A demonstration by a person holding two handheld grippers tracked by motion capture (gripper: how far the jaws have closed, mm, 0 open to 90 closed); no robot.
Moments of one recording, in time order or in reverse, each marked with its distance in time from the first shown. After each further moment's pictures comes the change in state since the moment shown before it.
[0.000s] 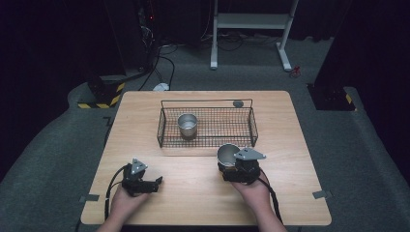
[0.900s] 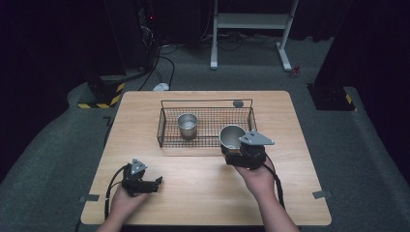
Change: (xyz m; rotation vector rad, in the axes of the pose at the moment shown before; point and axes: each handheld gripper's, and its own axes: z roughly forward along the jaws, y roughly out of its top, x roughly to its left) left arm 0.000 0.000 0.000 -0.001 -0.001 0.000; right arm -0.012 0.056 -0.027 -0.121 -0.064 -0.026
